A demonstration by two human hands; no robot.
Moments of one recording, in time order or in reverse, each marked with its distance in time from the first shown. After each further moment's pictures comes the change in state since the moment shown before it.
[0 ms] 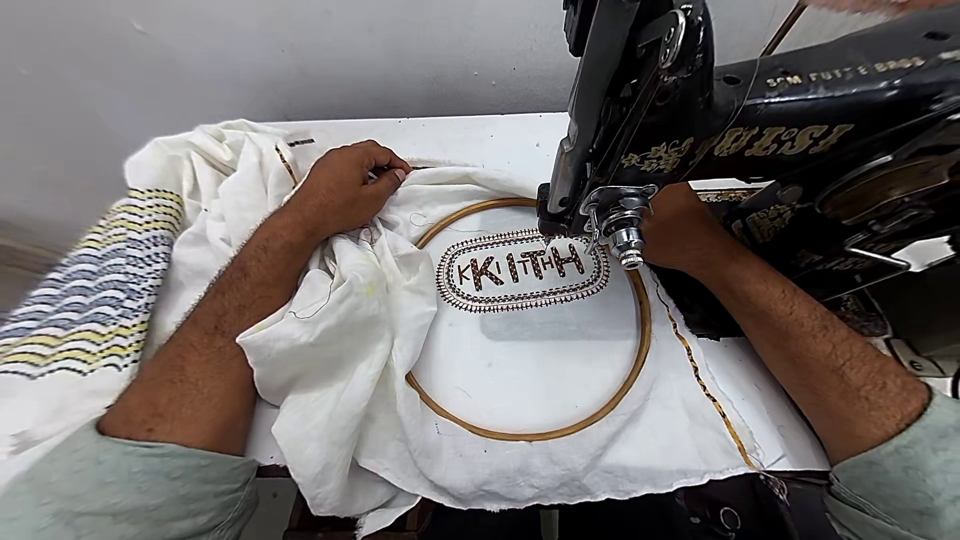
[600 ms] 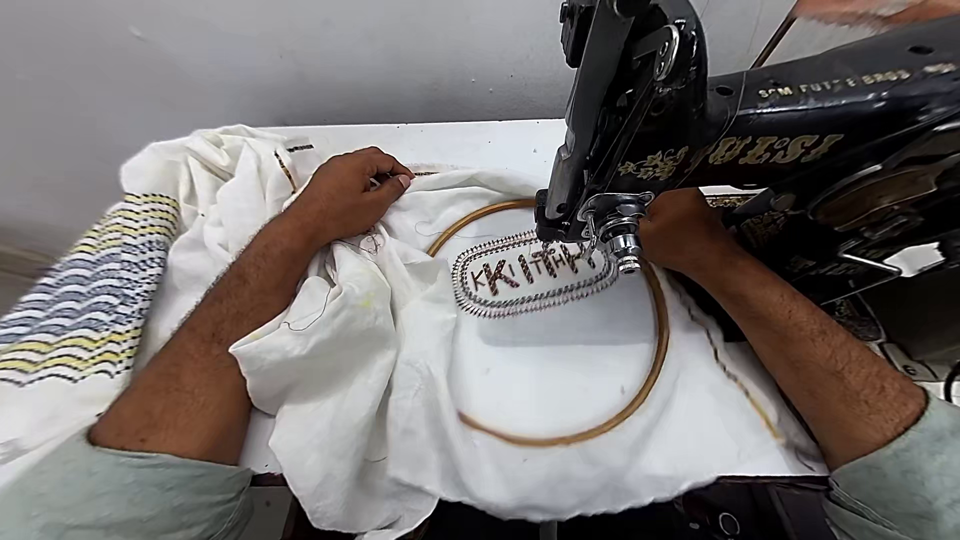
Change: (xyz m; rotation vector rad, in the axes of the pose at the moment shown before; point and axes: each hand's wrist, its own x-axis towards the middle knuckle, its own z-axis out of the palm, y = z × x) left_hand 0.000 0.002 0.002 -0.005 -0.004 0.018; right_hand -0.001 0.005 -0.002 -0.099 0.089 0.018
